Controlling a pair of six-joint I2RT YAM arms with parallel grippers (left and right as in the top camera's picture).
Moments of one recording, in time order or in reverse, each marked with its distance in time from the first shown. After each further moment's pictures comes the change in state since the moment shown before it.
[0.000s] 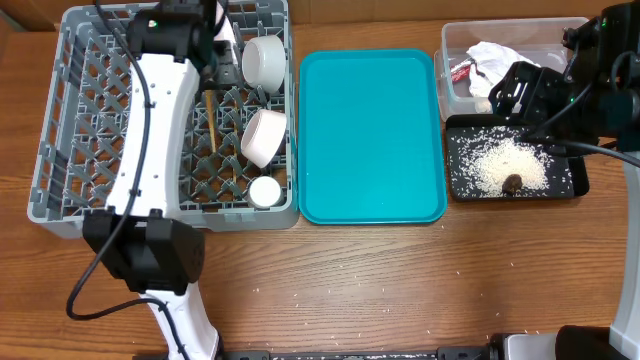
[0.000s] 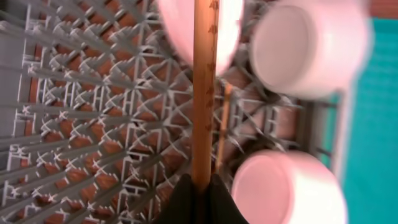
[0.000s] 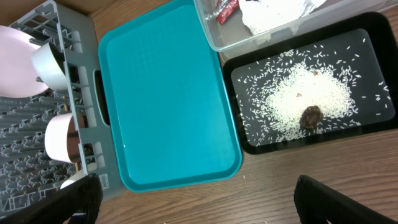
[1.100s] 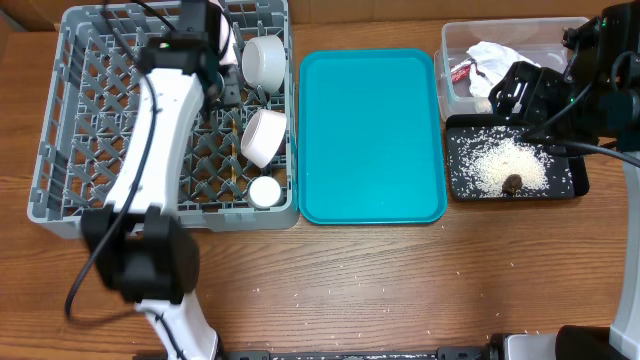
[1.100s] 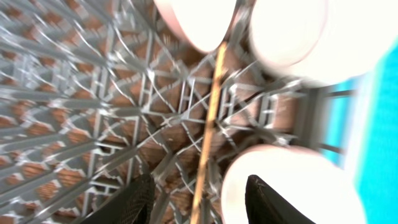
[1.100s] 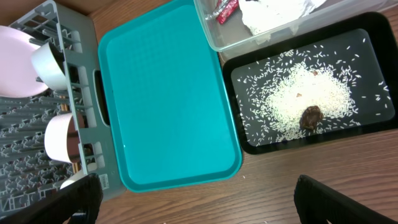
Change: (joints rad) left arm 0.011 -0.110 -0.260 0.165 0.074 -0.042; right arm 0.000 0.000 0.000 0.001 0.000 0.000
